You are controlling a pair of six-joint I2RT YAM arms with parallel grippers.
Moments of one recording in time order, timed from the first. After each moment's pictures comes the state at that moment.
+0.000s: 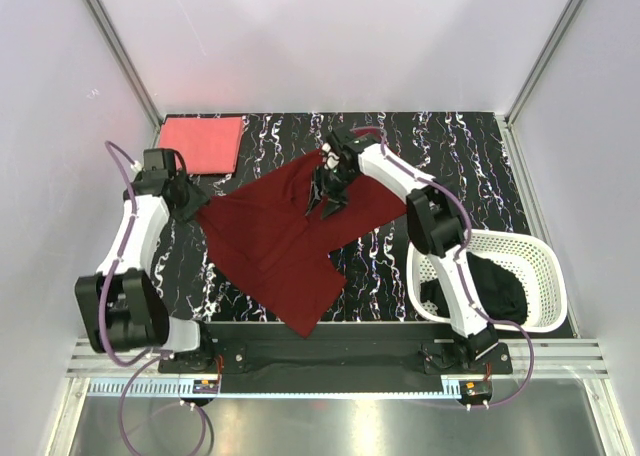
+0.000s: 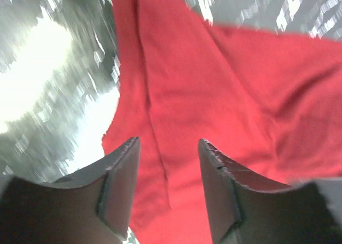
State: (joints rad) left arm 0.12 1.36 1.08 -0.70 0.00 -0.65; right arm 0.55 2.40 2.08 -0.93 -0.57 0.57
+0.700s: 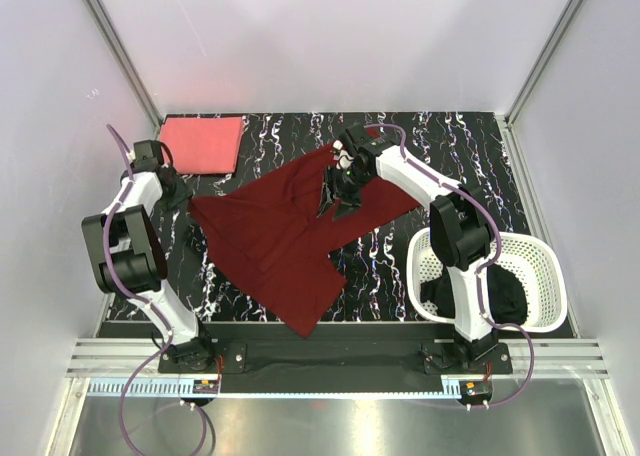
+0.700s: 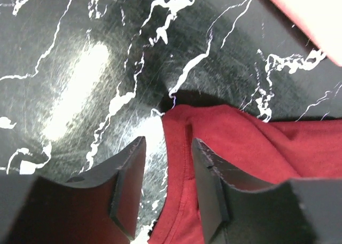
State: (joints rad) left arm 0.27 1.76 1.23 -0.49 -0.02 -0.39; right arm 0.54 2.13 1.81 -0.88 -0.52 0.53
